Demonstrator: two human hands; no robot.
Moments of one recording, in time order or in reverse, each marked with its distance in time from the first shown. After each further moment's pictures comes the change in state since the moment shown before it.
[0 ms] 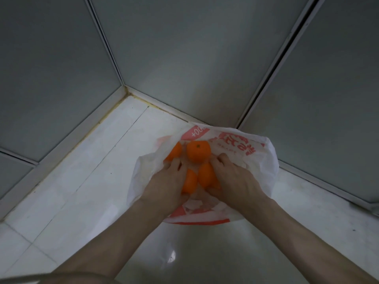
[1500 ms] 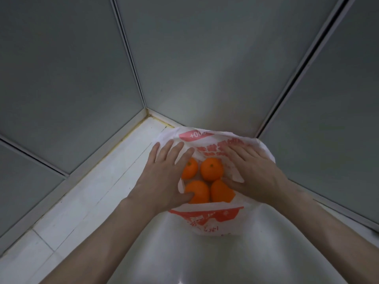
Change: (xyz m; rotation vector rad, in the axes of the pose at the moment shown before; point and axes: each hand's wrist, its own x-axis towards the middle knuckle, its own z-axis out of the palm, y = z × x) left_hand -0.012 -0.029 -0.072 0.163 0.155 -0.051; right_hand 0.024 0.022 -0.054 -0.151 0.212 -0.207
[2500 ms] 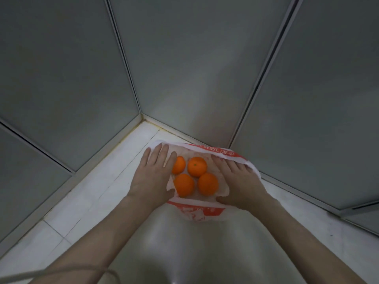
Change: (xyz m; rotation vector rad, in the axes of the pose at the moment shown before) left_hand -0.040 0.026 -0.038 0.210 -0.068 -0.077; right_hand -0.059 -0.029 -0.025 0.084 -0.168 0.151
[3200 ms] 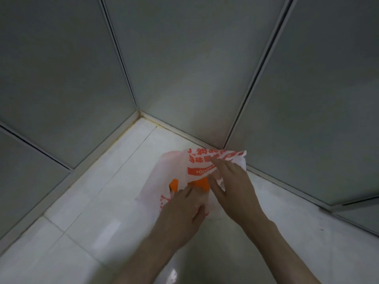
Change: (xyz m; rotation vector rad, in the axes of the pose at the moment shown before) left_hand -0.061 0.085 0.008 -0.658 0.075 0.054; right_hand -0.033 -0.034 -0.002 0.364 0.288 0.134
